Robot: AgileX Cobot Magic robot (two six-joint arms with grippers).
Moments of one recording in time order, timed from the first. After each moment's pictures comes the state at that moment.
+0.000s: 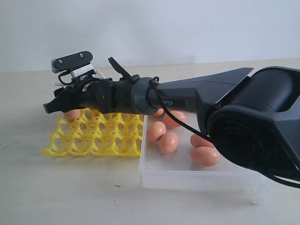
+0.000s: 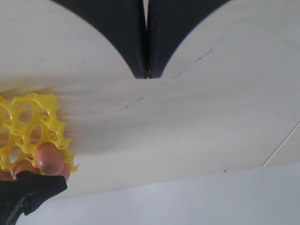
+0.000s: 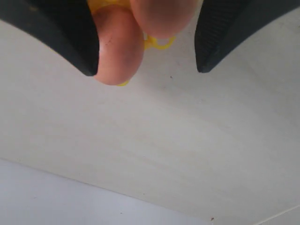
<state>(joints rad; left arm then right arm) 0.04 0.00 0.00 0.10 0.39 0.03 0.81 2.48 -1.88 0.50 -0.05 -0.40</state>
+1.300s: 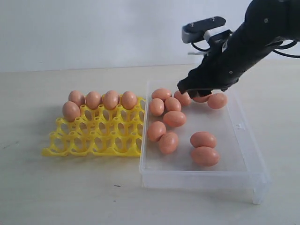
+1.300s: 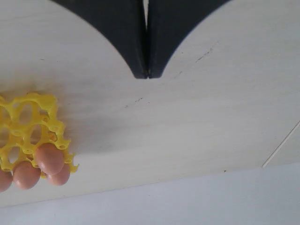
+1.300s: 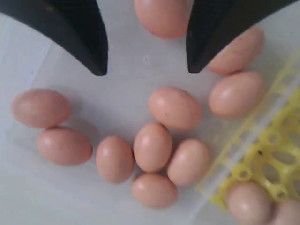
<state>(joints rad) 0.04 0.00 0.00 0.10 0.39 0.03 0.39 1.75 -1.23 0.06 0.61 -0.13</state>
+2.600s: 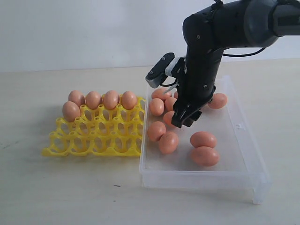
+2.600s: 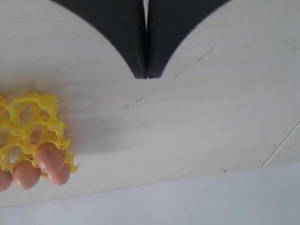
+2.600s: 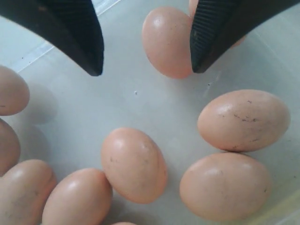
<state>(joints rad) 0.04 0.00 0.00 0.10 0.39 0.03 0.53 2.00 -1.49 -0.16 0.97 -0.37</state>
